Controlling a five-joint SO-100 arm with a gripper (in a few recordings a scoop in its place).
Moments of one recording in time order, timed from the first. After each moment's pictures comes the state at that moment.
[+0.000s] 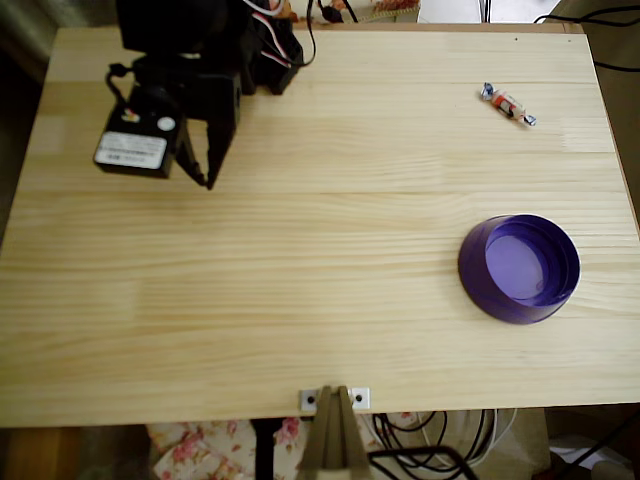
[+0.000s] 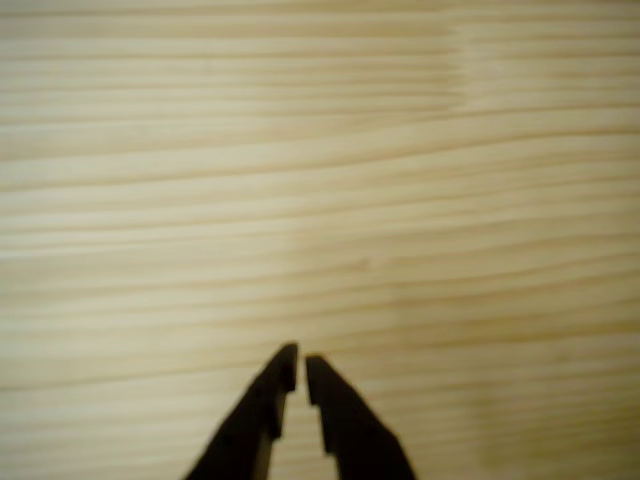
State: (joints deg) arm 15.1 188.1 173.3 60.6 -6.2
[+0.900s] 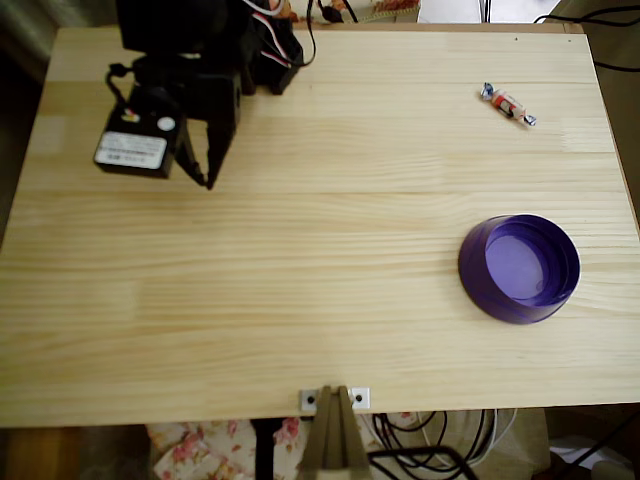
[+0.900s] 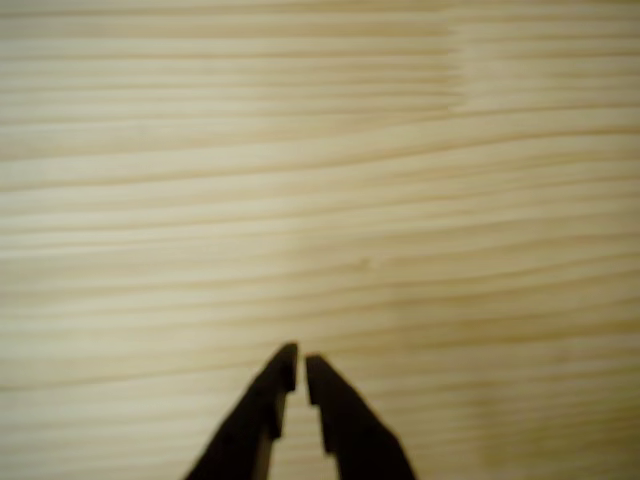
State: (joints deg) arm 15.1 188.1 173.3 60.6 -6.2
